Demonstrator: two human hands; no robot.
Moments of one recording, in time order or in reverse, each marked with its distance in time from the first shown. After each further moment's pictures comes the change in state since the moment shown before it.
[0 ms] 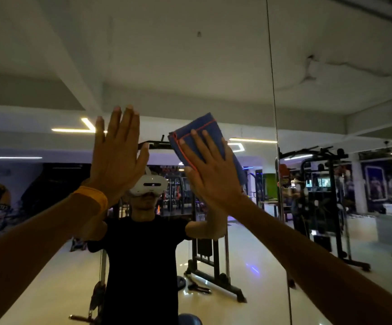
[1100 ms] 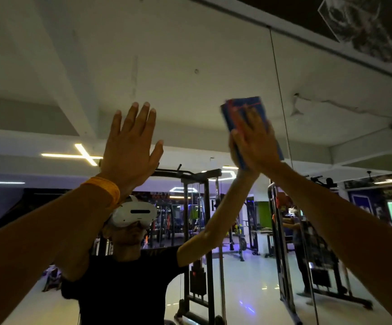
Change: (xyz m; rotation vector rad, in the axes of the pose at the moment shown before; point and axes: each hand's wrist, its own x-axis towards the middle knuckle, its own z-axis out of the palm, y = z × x) left_hand 0.079 -0.043 -0.001 -0.038 0.065 0.085; right_hand 0.131 0.107 -0.020 -0.059 -0.009 0.212
